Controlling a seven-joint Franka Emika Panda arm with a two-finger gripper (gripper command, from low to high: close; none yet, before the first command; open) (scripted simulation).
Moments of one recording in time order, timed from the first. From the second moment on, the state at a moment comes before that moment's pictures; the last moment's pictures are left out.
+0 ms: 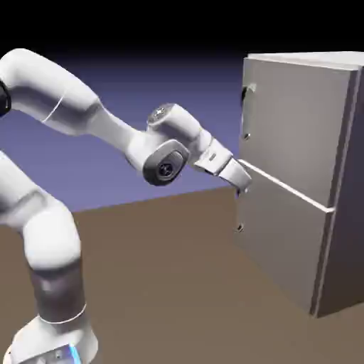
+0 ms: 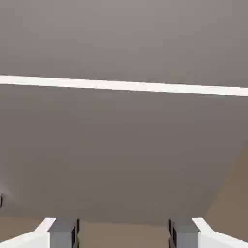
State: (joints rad) arm -0.04 -0.59 0.05 -2.78 0.12 3.04 0.79
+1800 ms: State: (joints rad) arm -0.99 -1.01 1.14 -2.13 2.47 3.09 1.87
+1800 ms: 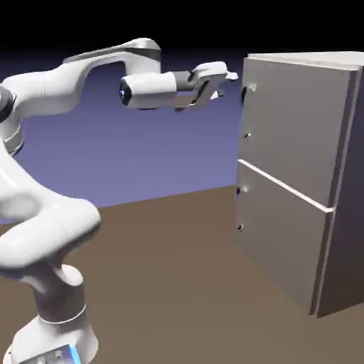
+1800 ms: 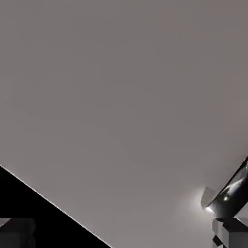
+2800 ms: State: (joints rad) arm -0.90 -0.91 1.16 -2.26 2.86 2.82 1.87
